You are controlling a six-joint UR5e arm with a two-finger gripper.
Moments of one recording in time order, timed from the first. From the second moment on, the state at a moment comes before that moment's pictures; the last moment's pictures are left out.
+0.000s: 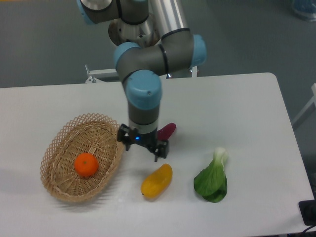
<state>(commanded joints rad) 2.19 -1.91 -1.72 -0.98 1.47 0.66</state>
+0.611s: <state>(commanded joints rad) 2.04 -1.99 -1.72 -0.97 1.46 0.59</state>
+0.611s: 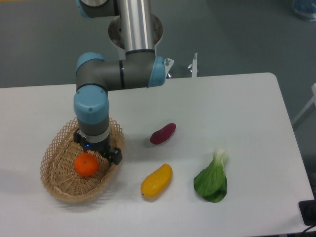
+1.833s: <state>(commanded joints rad) 2.00 -2.01 -1.71 -0.88 1.39 0.51</state>
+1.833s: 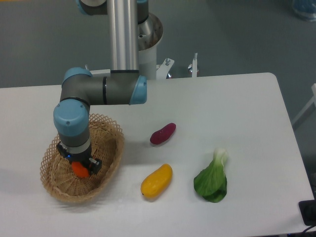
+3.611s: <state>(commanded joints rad) 2.63 -1.90 -1.72 -0.92 1.52 1.14</state>
